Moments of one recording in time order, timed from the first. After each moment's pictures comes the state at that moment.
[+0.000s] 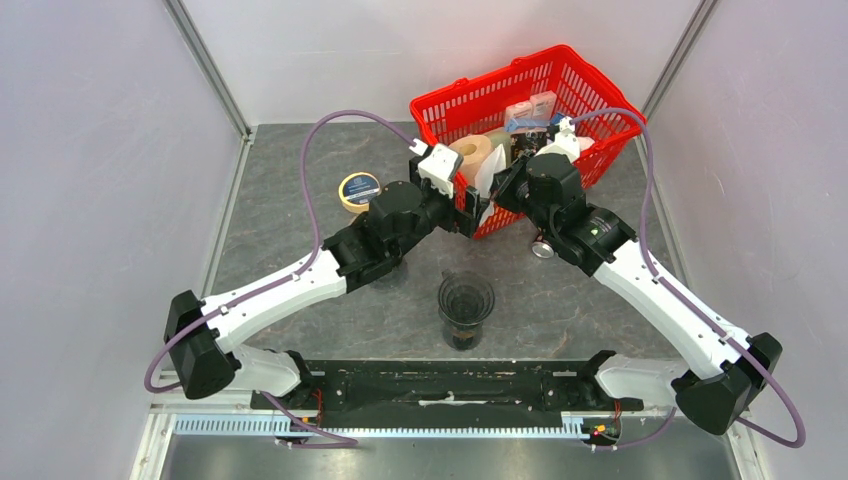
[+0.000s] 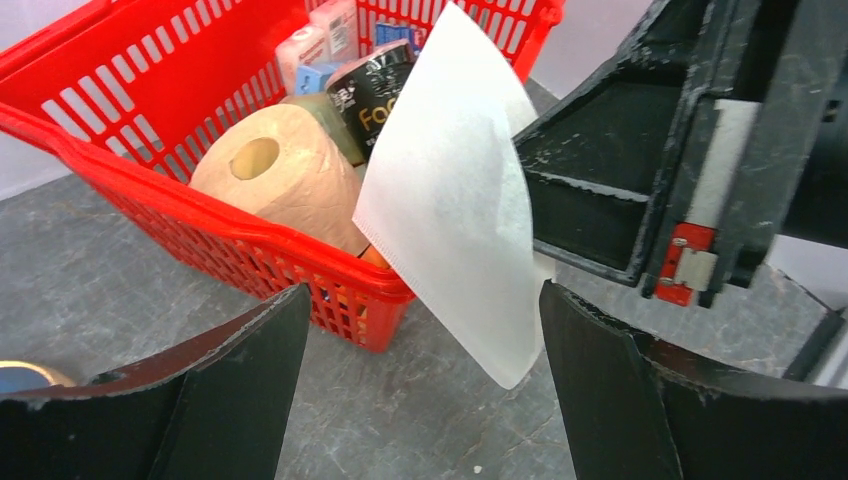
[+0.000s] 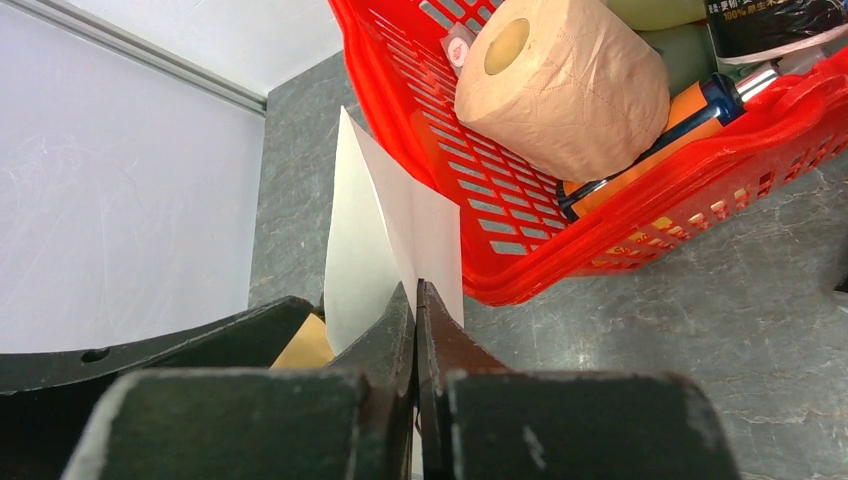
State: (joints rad) left arm -0.96 1.34 1.18 0.06 -0.24 -0.13; right arm 0.66 1.19 1.25 -0.40 0.34 0.82
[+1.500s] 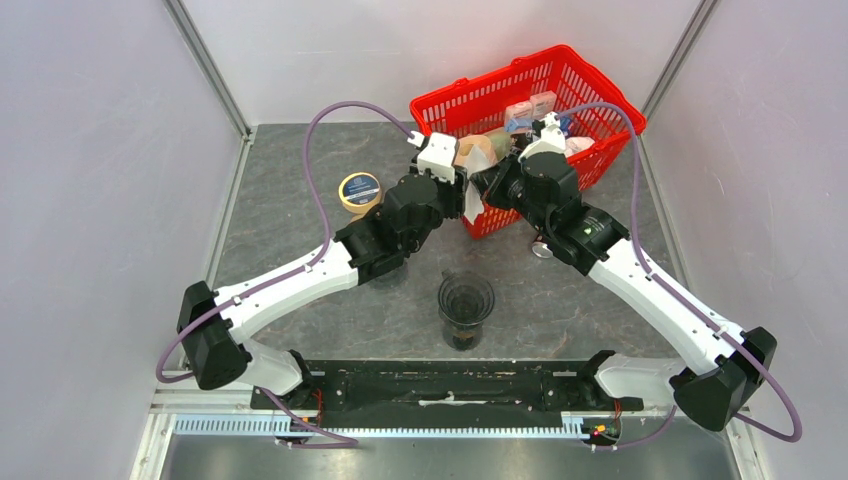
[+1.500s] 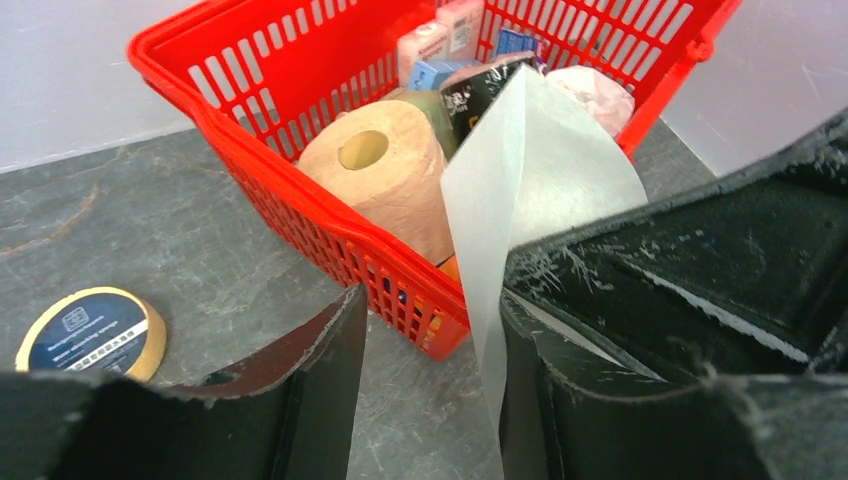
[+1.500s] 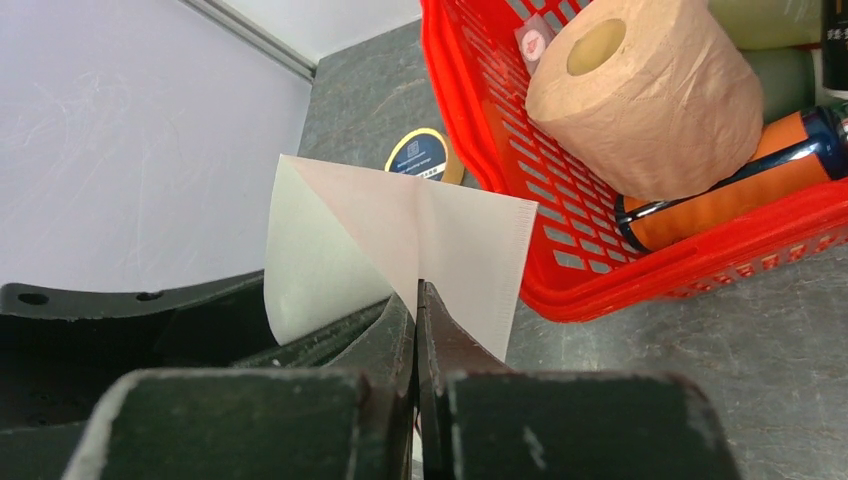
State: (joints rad) left arm -0.97 1.42 1.27 0.00 -0.54 -0.17; right arm 0.67 1.21 1.23 -0.29 0.22 0.74
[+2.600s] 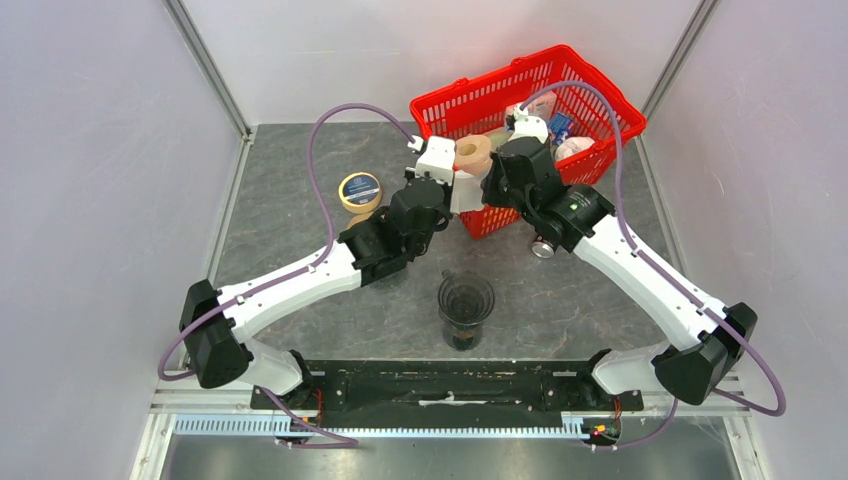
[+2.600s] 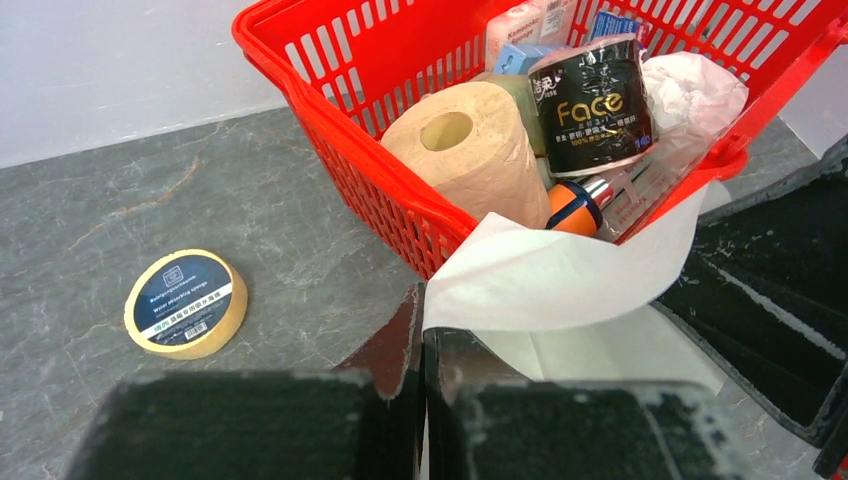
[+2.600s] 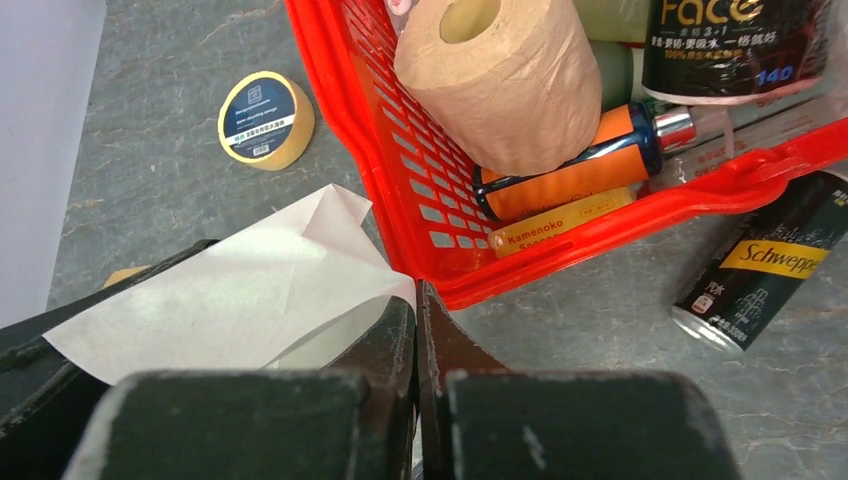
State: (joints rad) left arm -0.98 1.43 1.27 -0.05 -0.70 -0.13; right arm 0.68 1.36 1.43 -0.61 0.35 0.54
